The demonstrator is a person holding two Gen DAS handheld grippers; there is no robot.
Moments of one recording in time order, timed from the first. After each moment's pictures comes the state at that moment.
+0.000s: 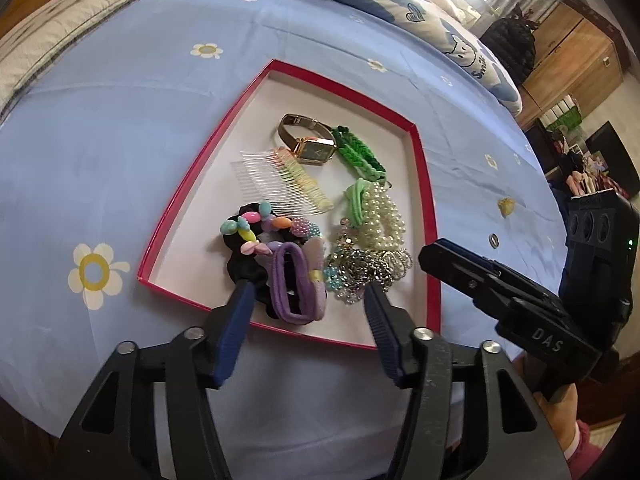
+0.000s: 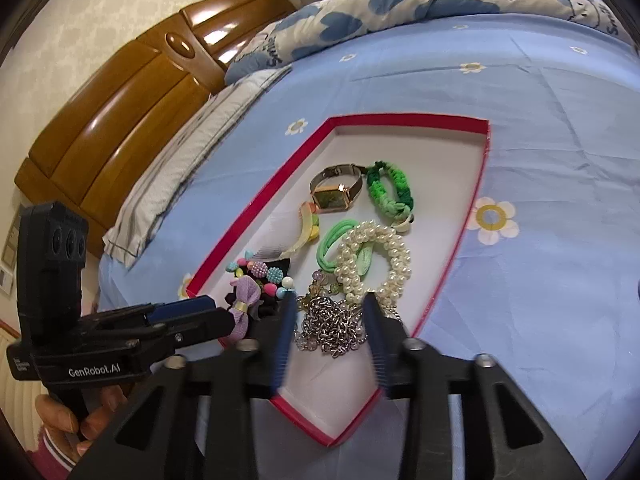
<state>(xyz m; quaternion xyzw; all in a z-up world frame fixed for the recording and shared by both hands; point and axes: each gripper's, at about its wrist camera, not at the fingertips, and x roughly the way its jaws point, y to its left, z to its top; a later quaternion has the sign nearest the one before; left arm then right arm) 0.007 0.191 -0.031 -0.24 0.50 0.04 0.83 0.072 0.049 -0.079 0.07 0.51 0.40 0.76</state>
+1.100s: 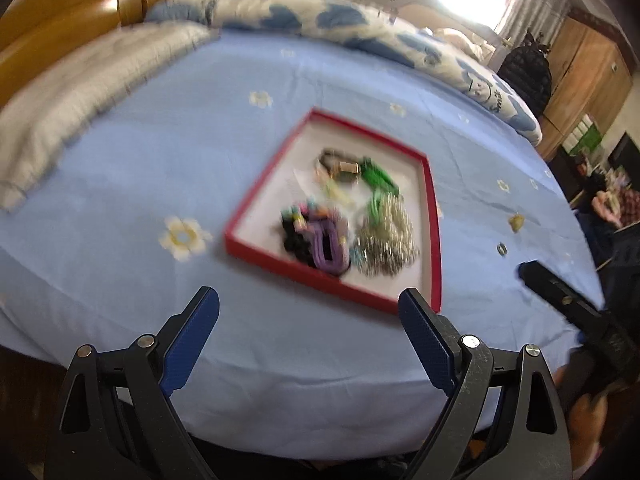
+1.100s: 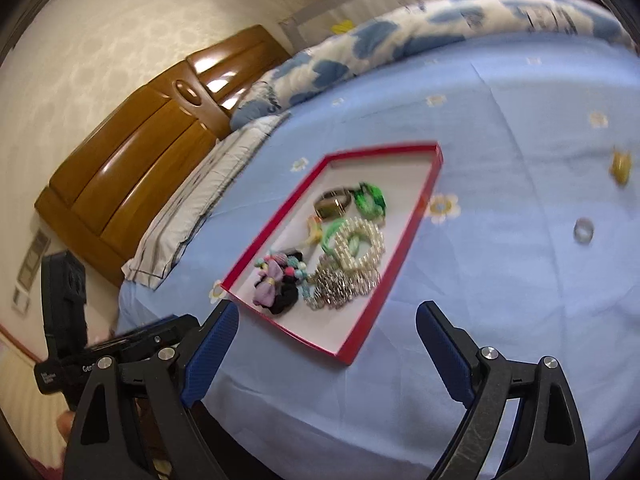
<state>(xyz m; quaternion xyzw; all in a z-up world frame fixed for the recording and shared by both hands) -0.072 0.170 0.025 -0.18 0.42 0.14 0.88 0.021 -0.021 -0.035 0.12 0.45 0.39 0.79</state>
